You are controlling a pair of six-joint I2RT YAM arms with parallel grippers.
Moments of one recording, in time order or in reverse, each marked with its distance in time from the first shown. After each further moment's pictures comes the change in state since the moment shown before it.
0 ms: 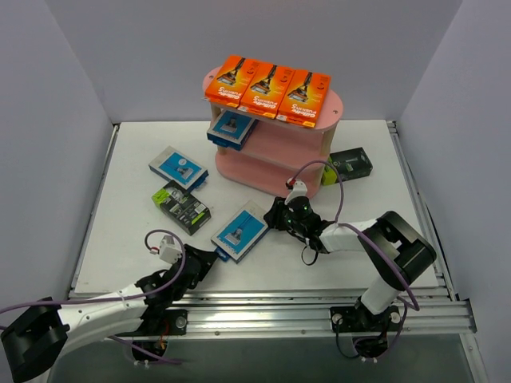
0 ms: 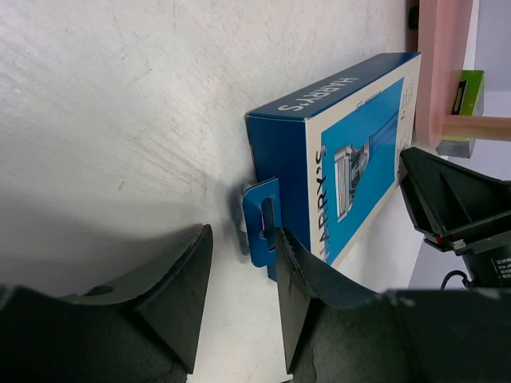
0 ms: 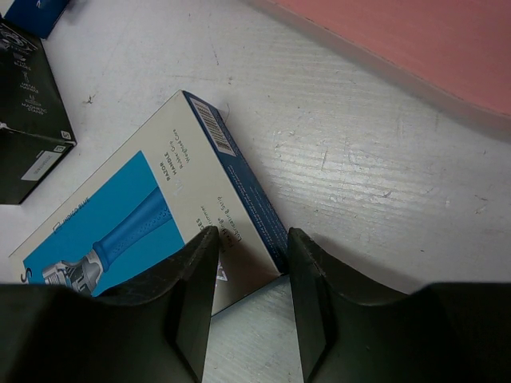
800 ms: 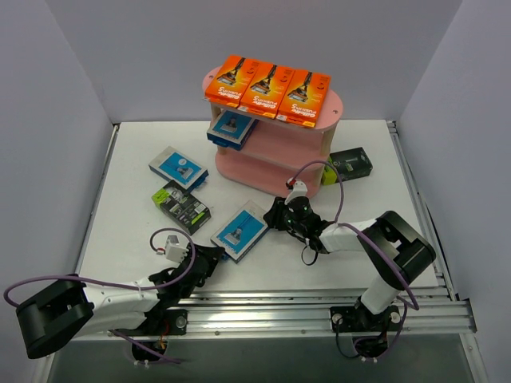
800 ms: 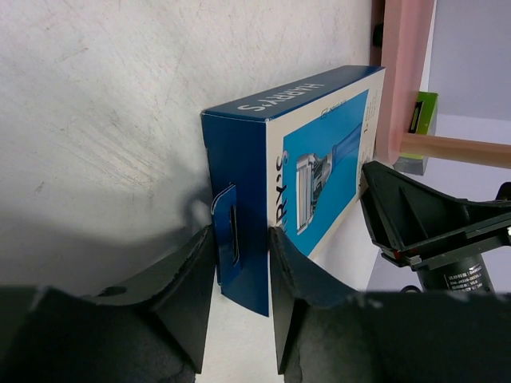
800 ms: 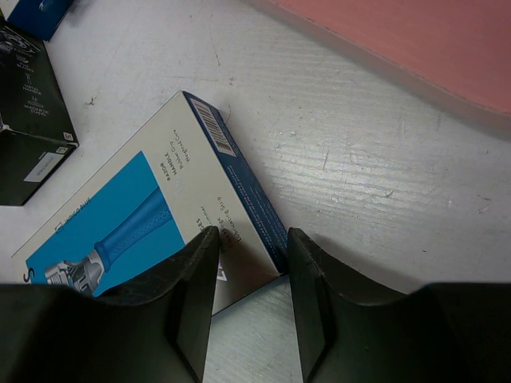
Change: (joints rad) left arm -0.045 0.255 0.019 0.262 -0.067 -0.126; right arm 0.001 0.003 -0.003 0.012 0.000 0.008
